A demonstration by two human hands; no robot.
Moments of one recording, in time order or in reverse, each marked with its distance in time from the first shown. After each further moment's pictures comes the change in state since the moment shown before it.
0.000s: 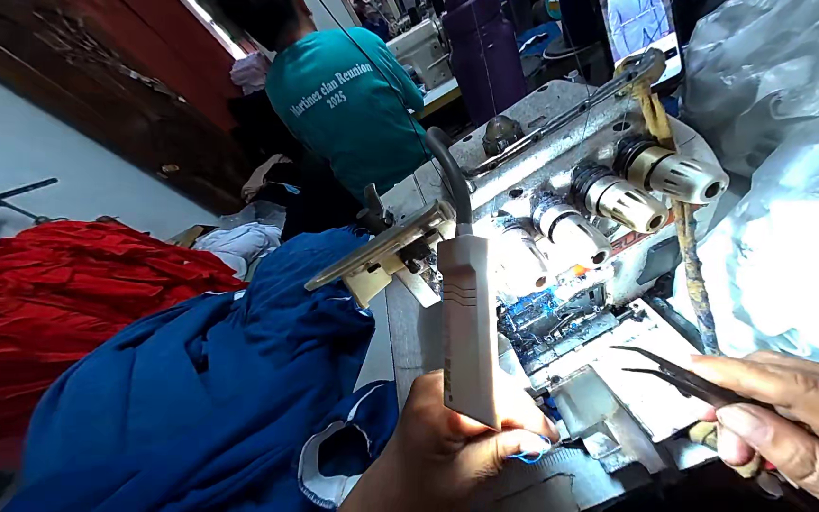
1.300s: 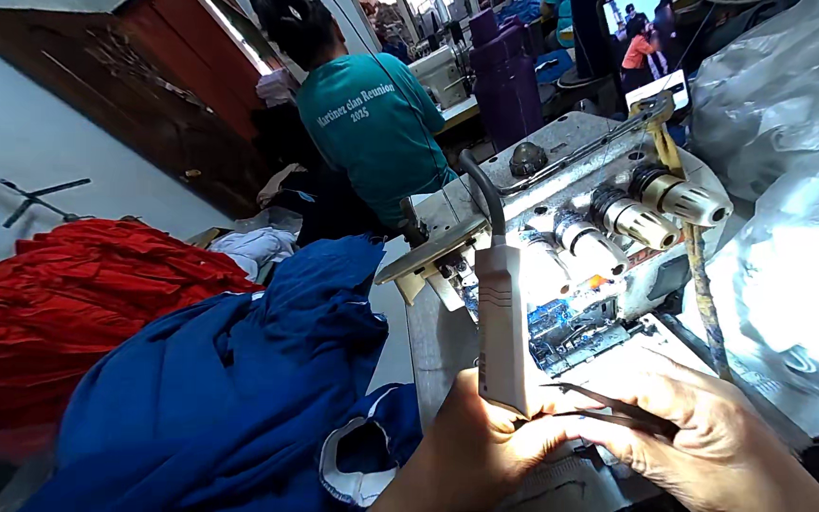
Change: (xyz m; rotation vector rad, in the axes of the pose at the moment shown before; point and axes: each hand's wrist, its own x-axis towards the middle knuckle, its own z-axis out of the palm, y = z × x) left_hand 0.004 0.008 0.012 0.034 0.047 -0.204; right_hand 0.034 -0.003 0.073 0.175 0.184 -0.181
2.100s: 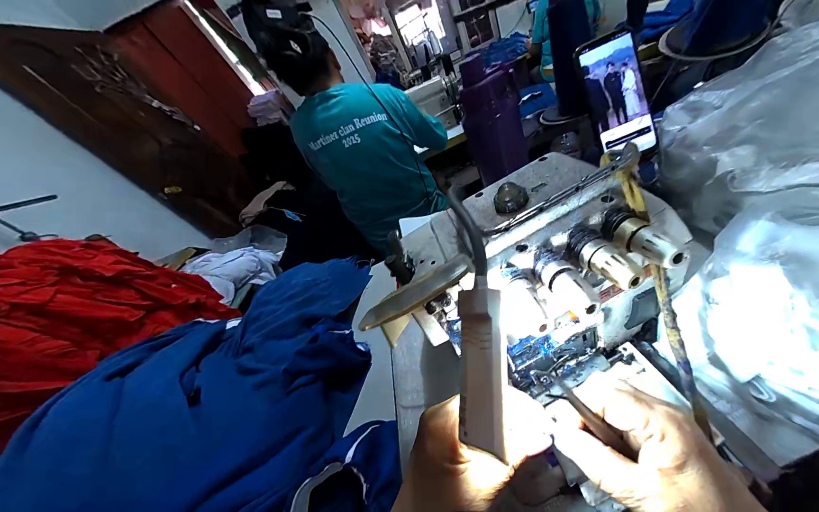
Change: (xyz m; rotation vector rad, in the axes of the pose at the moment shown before) left_hand -0.001 0.007 0.007 -0.027 0.232 -0.138; right_hand 0.011 -0.020 0.001 0.054 0.011 0.264
